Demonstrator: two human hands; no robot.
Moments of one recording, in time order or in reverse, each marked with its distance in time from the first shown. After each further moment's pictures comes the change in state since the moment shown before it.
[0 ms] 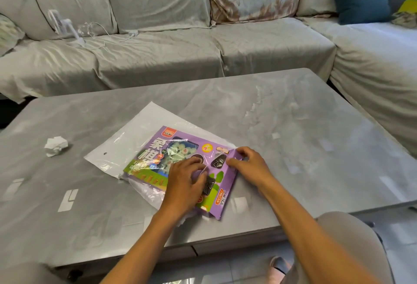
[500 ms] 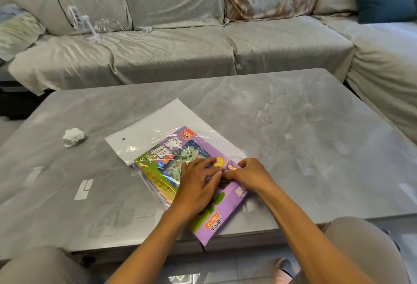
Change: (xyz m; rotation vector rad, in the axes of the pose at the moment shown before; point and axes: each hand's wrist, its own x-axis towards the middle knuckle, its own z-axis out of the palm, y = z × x) left_hand -0.009 -0.014 0.004 0.072 -0.152 0.021; right_hand -0.017 -0.015 0.023 -0.140 -0.153 0.165
